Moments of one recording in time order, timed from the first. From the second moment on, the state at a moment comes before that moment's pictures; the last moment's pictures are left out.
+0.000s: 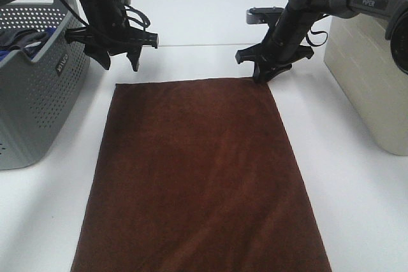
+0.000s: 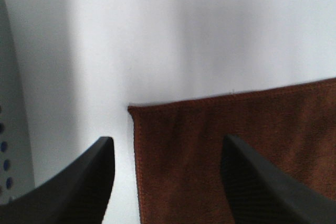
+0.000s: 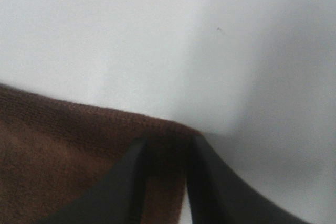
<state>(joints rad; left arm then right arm) -0.31 2.52 -2.28 0.08 1.10 -0.31 0.26 2.59 -2.17 0.12 0.88 -0.12</state>
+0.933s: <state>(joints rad) -0.31 2.61 -2.29 0.08 1.04 -0.31 0.26 2.60 -2.34 0.00 1.06 -0.11</state>
